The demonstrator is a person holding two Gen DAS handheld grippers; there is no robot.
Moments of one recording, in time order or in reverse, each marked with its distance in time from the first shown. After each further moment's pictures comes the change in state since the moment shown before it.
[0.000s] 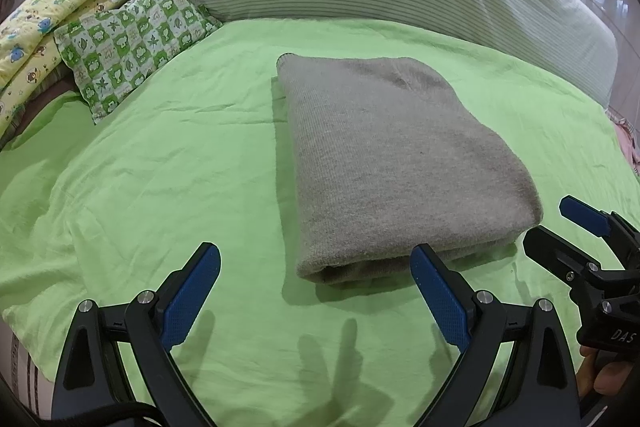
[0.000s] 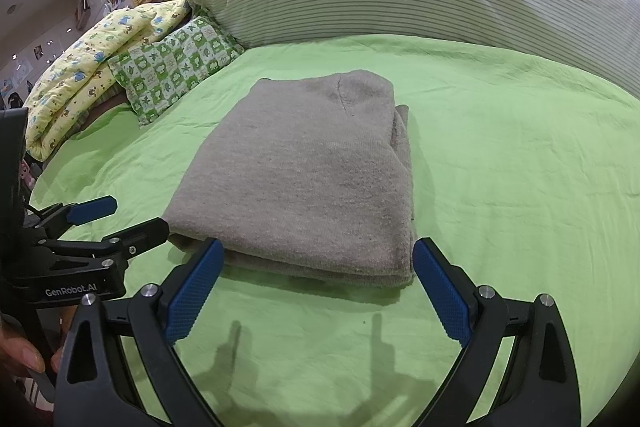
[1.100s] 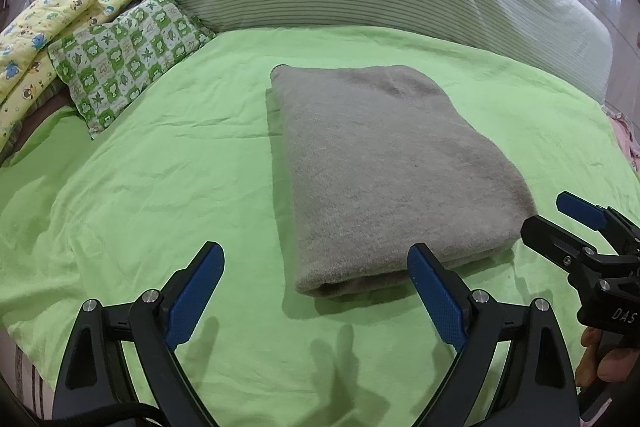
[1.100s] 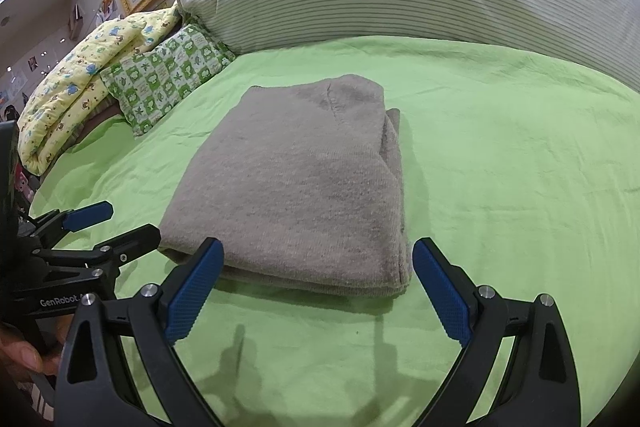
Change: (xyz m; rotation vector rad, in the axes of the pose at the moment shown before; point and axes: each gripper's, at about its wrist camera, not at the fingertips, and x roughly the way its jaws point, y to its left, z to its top) left arm -0.003 0.000 0.009 0.030 -0.016 -0.007; right arm 0.004 -0.012 0.011 0.031 -0.001 0.001
